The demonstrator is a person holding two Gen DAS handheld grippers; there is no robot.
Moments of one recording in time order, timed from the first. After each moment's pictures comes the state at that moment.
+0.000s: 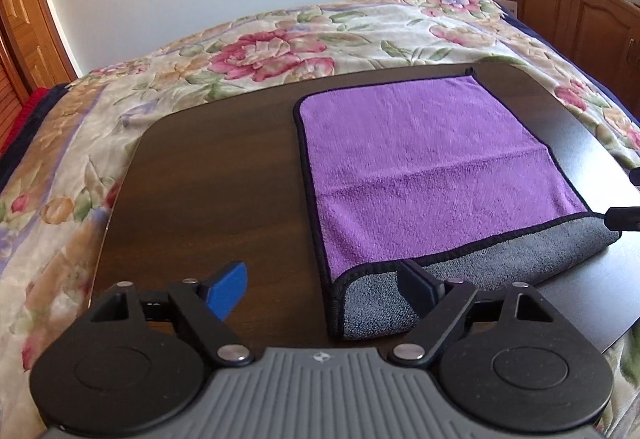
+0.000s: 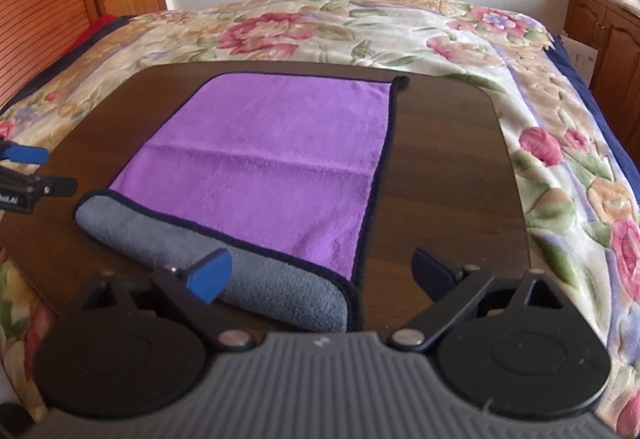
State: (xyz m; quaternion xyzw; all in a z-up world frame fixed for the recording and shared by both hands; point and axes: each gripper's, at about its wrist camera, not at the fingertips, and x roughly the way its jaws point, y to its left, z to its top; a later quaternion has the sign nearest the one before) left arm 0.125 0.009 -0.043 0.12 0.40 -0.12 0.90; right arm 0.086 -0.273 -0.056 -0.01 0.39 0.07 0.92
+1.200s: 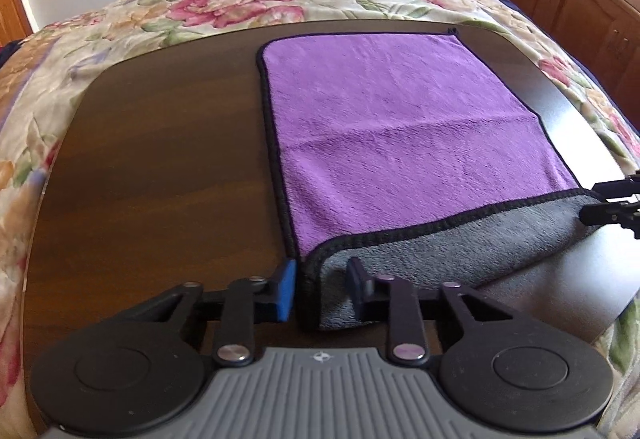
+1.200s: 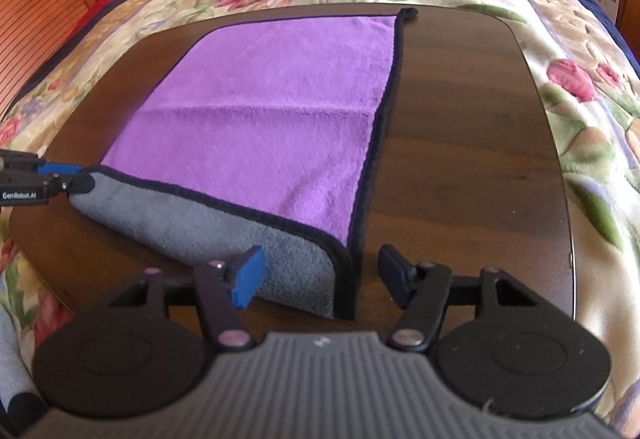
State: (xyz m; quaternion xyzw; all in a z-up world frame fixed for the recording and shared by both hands) left arm 0.151 0.010 -0.079 0.09 0.46 -0.18 0.87; right arm 0.106 -0.296 -0.086 0.04 0.46 0.11 0.88
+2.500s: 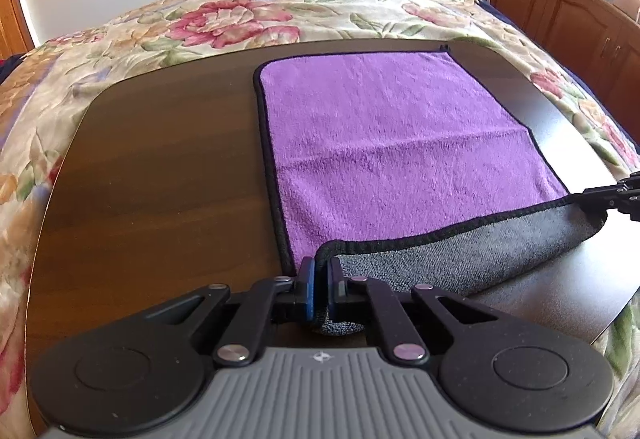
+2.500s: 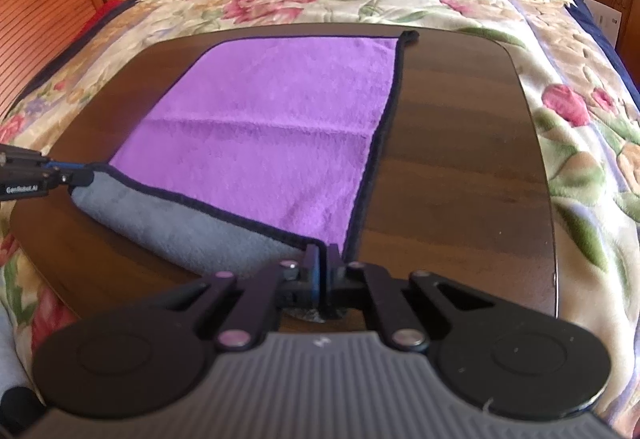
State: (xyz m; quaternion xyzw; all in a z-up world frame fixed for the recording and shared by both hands) left arm 0.145 0.011 -0.069 0.09 0.43 -0.18 0.88; right arm 0.102 -0.298 -0.074 0.03 0.43 0.11 0.89
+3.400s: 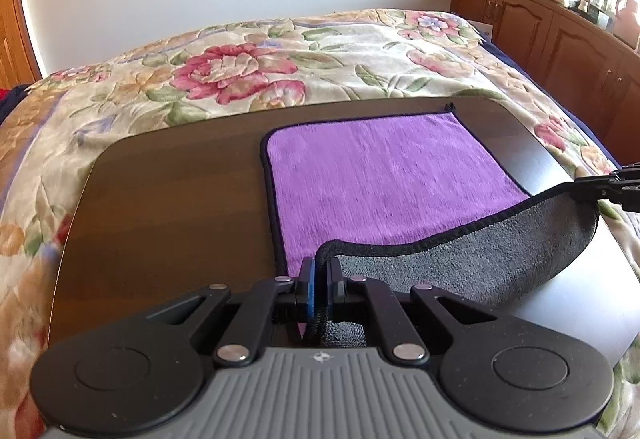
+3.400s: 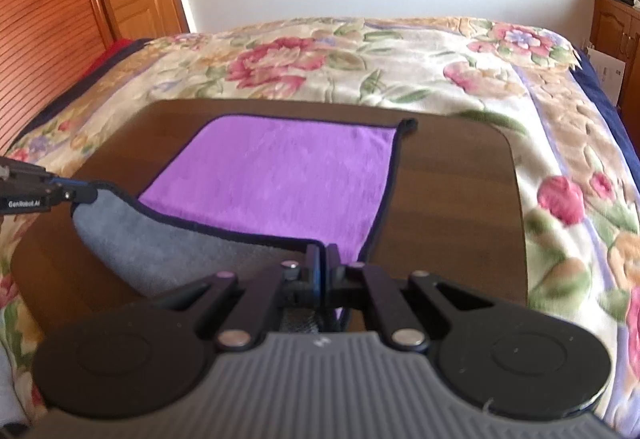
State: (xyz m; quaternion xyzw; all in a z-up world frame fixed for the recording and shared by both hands) left arm 0.181 0.004 -0.032 0.08 0.39 -0.18 0.90; right arm 0.143 -0.308 -0.036 0.01 0.36 0.13 0.92
